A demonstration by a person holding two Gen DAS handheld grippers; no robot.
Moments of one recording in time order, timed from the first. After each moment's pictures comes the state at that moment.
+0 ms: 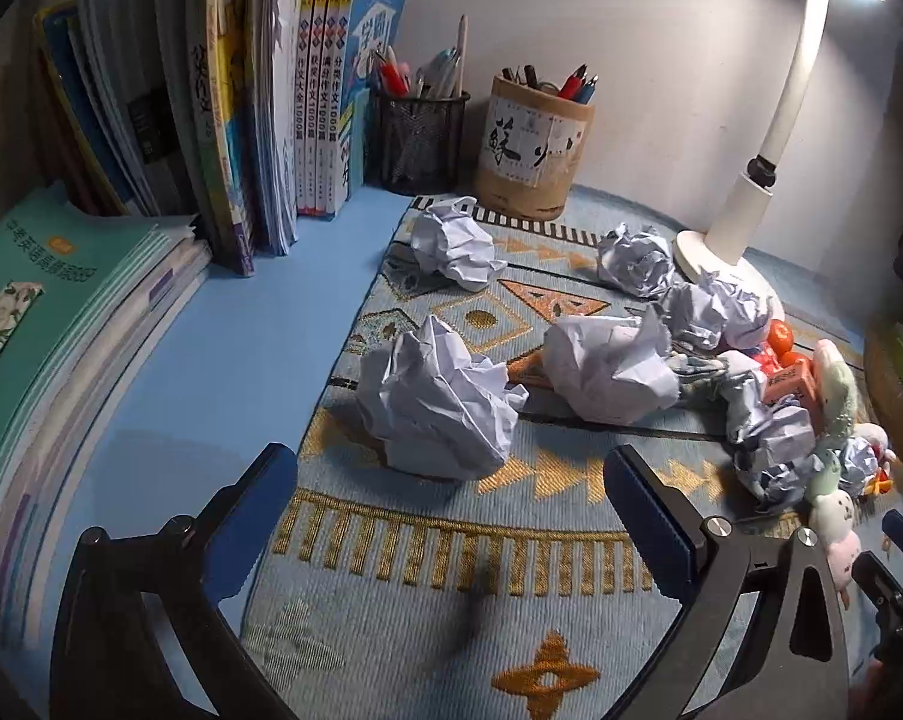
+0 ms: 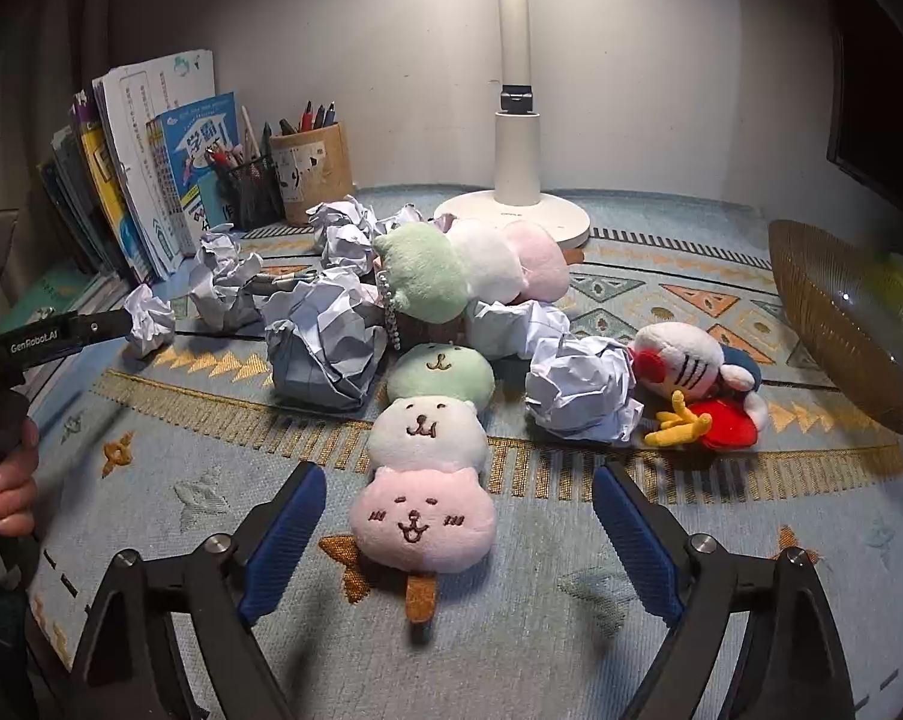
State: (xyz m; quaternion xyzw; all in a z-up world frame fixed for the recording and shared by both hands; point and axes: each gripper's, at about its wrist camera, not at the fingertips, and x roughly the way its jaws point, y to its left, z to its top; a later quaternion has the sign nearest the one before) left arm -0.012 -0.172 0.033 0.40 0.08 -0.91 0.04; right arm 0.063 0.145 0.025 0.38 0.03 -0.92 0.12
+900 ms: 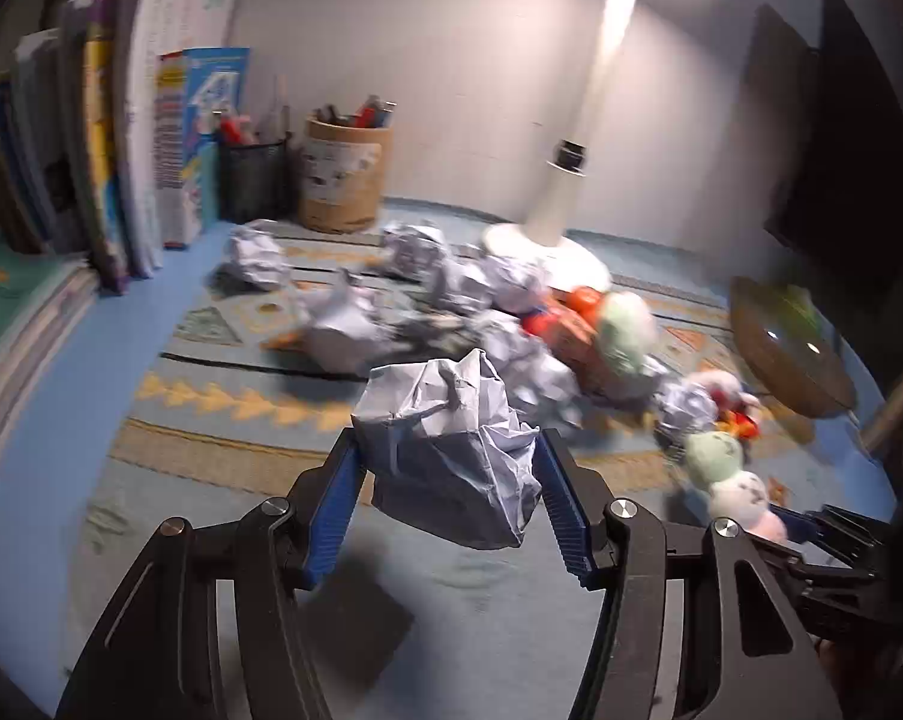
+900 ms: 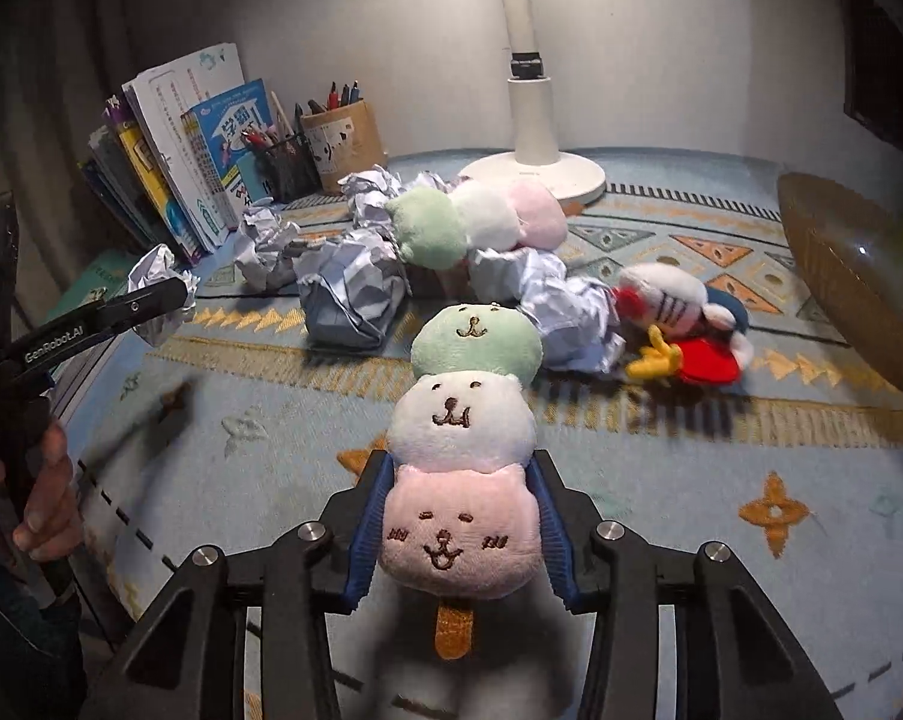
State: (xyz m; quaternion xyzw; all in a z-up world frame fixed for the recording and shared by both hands) left arm 0.061 -0.047 0.072 0.35 0.08 -0.93 -0.10; right arm 0.097 0.189 0.024 0.42 0.01 -0.89 0.17
